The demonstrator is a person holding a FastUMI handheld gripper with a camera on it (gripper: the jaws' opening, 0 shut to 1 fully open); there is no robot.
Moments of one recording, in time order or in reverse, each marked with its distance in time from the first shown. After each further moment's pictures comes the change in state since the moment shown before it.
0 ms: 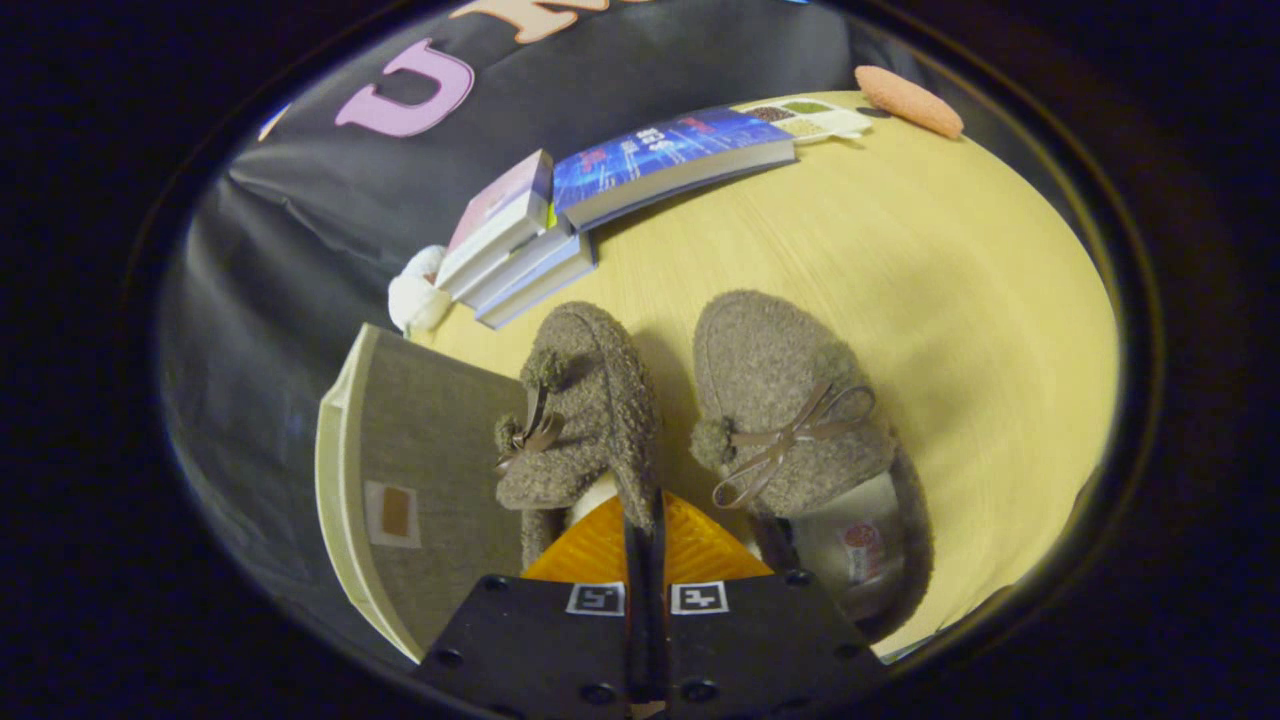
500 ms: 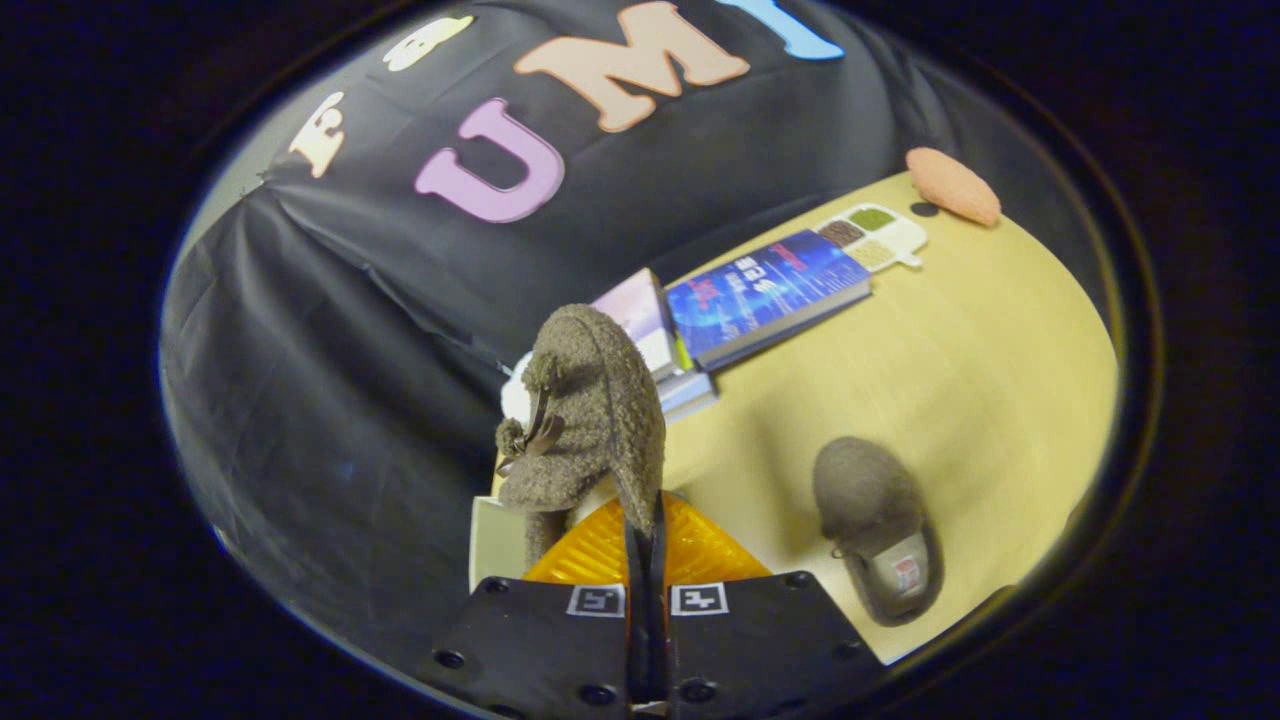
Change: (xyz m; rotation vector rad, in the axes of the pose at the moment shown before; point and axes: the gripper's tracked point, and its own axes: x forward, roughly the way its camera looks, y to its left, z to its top) arm -0.090 0.130 0.078 -0.001 -0.226 0.205
